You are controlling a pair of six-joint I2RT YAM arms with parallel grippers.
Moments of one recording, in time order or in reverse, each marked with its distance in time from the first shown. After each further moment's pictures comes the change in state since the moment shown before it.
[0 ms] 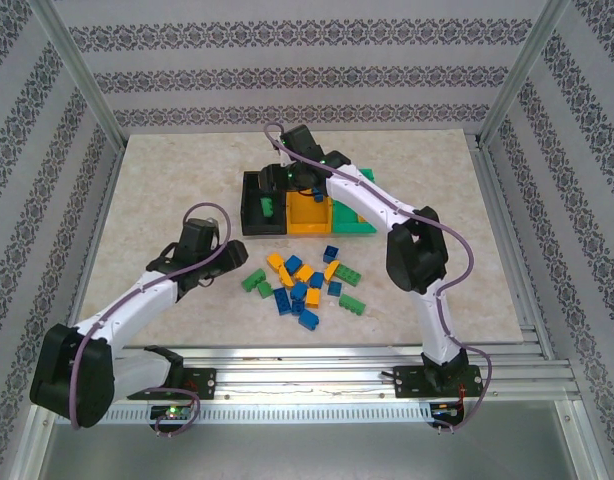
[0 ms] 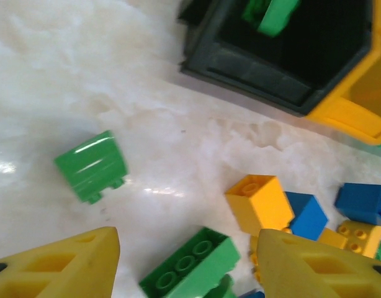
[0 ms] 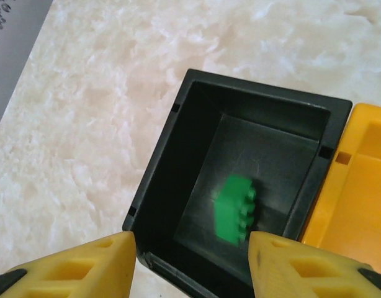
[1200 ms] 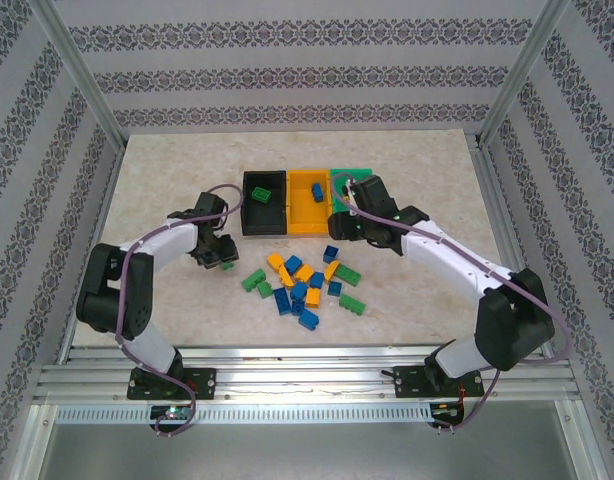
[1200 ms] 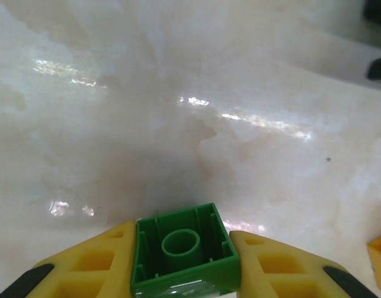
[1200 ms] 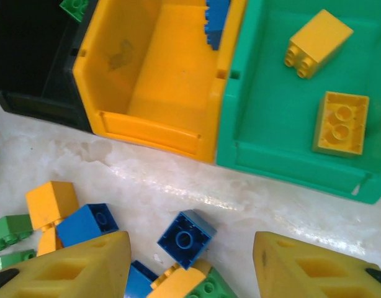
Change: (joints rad) left arm 0.095 0.474 0.352 -0.314 -0.003 0.185; right arm -0.091 -0.738 -0.937 0.105 0.183 -0.089
